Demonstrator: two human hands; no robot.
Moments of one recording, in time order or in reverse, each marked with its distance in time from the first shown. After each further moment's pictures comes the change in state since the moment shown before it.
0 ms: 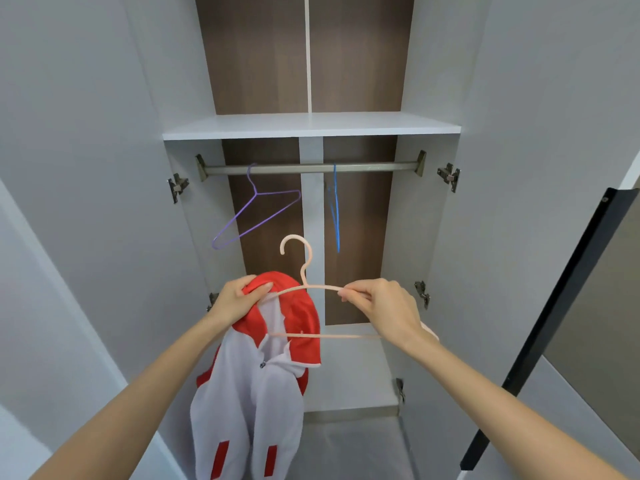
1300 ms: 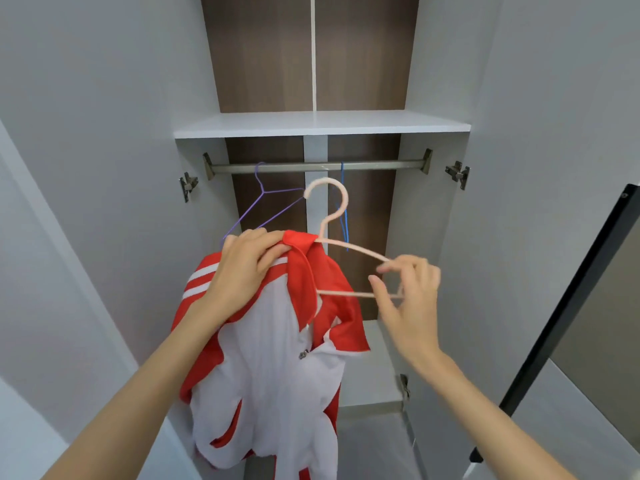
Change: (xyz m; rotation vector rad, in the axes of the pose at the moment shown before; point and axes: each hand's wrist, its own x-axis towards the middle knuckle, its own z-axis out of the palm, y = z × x) left_hand -0.016 0.070 -0.049 0.532 0.166 0.663; right_hand -0.022 -0.031 0.016 0.171 0.563 -0.120
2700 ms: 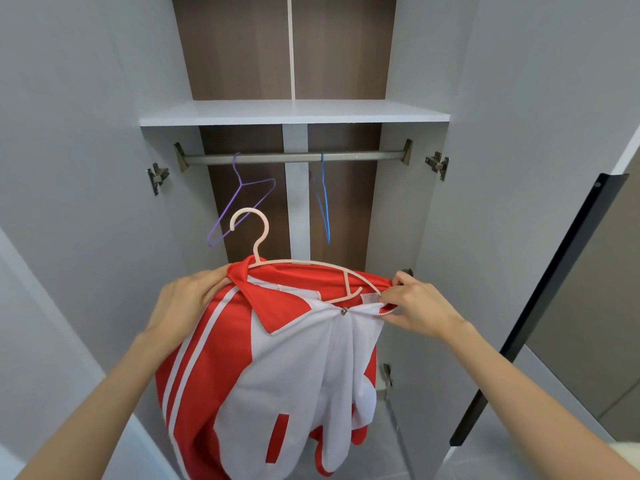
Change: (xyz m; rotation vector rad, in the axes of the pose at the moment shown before) left_hand -0.058 -0.072 0.027 0.092 -0.104 -0.078; right_hand 0.021 0.112 -0.025 -0.499 -0.747 -0.298
